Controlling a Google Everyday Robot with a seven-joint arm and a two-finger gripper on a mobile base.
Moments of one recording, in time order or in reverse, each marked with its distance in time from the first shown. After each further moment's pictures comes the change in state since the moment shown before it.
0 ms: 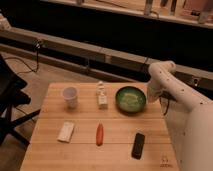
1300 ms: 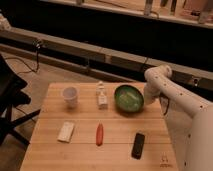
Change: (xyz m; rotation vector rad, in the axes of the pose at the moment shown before) arm -0.013 -0.002 0.021 0.004 0.012 -0.050
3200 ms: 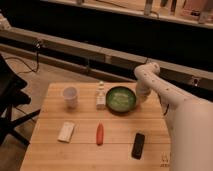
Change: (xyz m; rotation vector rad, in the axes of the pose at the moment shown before) arm -0.041 -0.029 0.010 -0.060 0.002 -0.146
